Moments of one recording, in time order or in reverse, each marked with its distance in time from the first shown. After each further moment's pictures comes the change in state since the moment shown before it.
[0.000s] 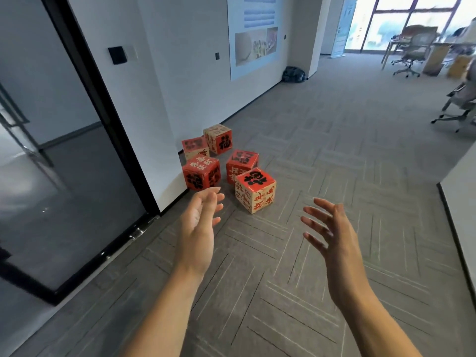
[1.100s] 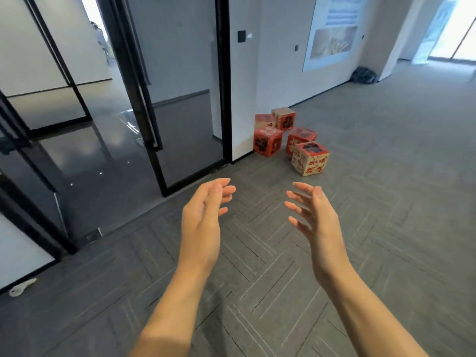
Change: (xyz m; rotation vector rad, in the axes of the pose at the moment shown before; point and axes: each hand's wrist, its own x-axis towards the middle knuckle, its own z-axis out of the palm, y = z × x) left_hand -0.658 0.108 -0.333 0.018 0.263 0.085; right_hand -0.680 -0.029 -0.002 -0.006 -0.381 -0.002
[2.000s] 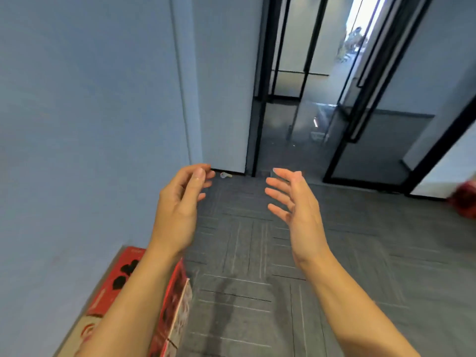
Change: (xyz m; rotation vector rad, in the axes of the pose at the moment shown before) left_hand -0.488 0.144 -0.334 0.239 0.851 0.079; right_hand -0.469 -0.047 0.179 0.073 -0.976 0.047
